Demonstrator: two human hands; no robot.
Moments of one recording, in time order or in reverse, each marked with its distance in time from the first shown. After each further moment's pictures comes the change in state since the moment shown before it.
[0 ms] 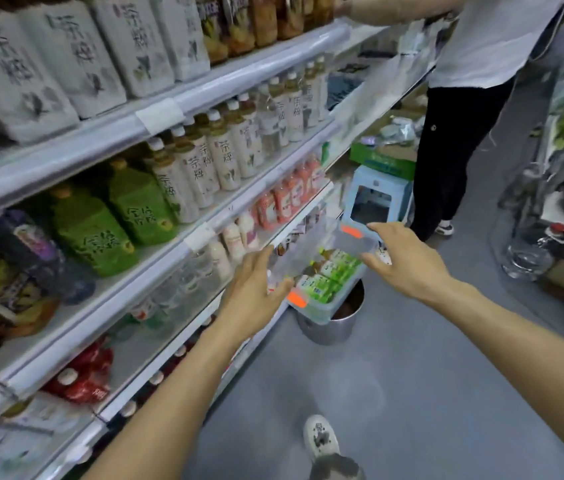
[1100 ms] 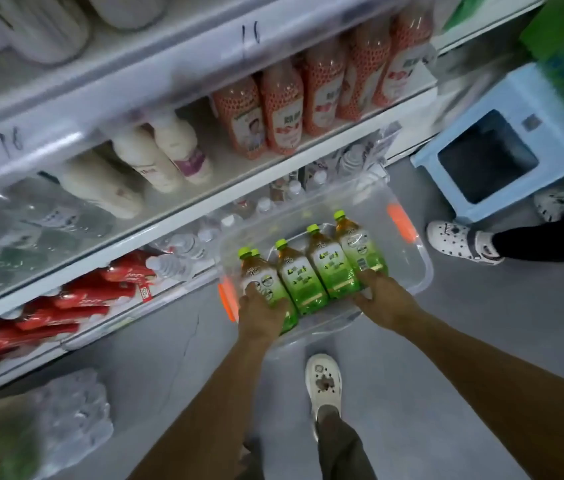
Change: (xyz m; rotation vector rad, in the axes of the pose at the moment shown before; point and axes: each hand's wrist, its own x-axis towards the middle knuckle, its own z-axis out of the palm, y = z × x) left_hand 0.326 -0.108 0.377 -0.509 -0.030 -1.274; right_hand 0.372 0.258 0.338 0.044 -0.892 -0.037
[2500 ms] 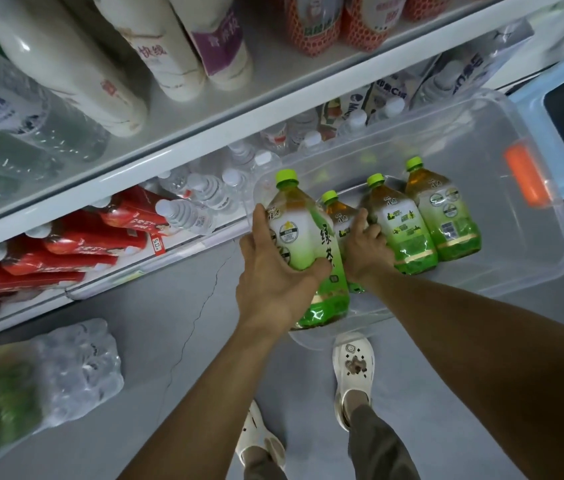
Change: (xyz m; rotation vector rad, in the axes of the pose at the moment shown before) left_hand 0.014 -0.017 -0.037 -0.070 0.111 0.182; right_hand 0.131 -0.063 0.139 -0.267 0.029 0.042
